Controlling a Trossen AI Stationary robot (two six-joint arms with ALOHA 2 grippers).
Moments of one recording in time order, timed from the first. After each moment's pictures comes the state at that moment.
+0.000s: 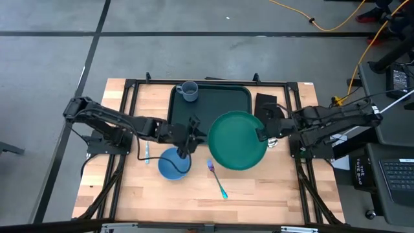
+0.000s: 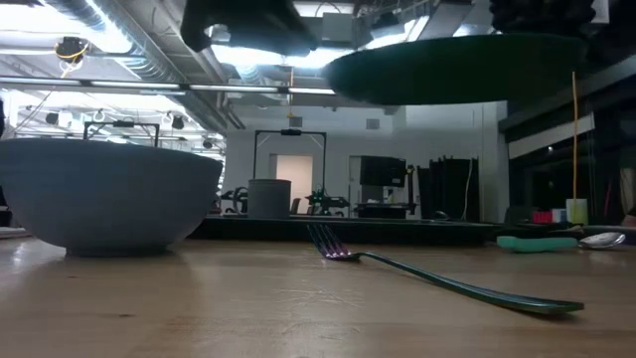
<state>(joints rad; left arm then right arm) -0.18 1.40 1.04 -0.22 -0.34 0.73 0.18 1.06 1.05 -1.12 0.30 1.32</state>
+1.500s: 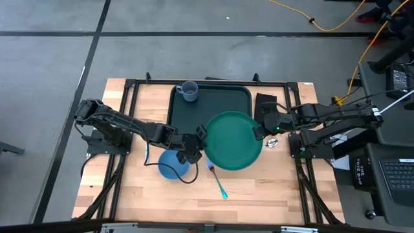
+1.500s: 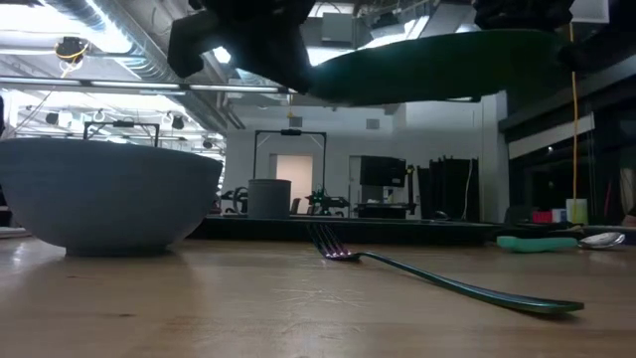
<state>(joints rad) -0.22 1.56 1.15 -0.39 -0.31 0.81 0.12 1.07 1.04 -1.00 0.23 1.15</state>
